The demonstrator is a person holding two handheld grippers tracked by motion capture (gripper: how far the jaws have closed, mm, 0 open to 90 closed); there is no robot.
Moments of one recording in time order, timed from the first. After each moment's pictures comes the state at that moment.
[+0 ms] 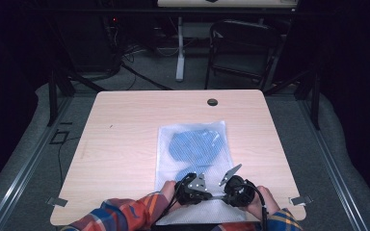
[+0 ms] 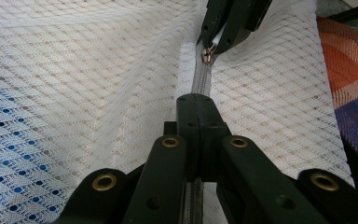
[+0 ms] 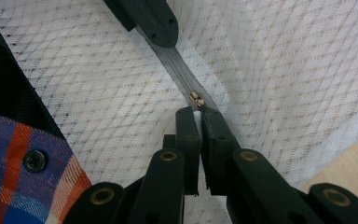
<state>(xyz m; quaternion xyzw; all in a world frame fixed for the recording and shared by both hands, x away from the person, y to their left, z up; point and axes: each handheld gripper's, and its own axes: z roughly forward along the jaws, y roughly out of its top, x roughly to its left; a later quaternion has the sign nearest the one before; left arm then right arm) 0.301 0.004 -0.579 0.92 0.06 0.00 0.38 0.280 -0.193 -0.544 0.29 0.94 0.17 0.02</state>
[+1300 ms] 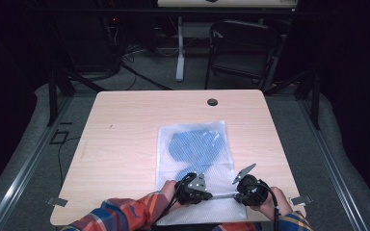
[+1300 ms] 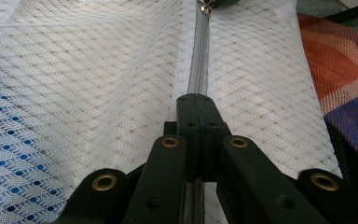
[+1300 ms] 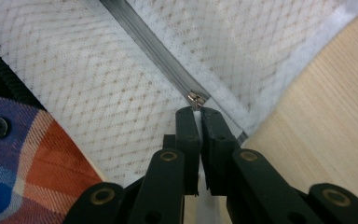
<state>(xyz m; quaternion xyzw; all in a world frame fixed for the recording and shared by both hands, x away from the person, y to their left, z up) 0.302 0.003 -0.579 0.92 0.06 0.00 0.38 0.278 -0.229 -0.542 0.33 0.93 0.17 0.03</state>
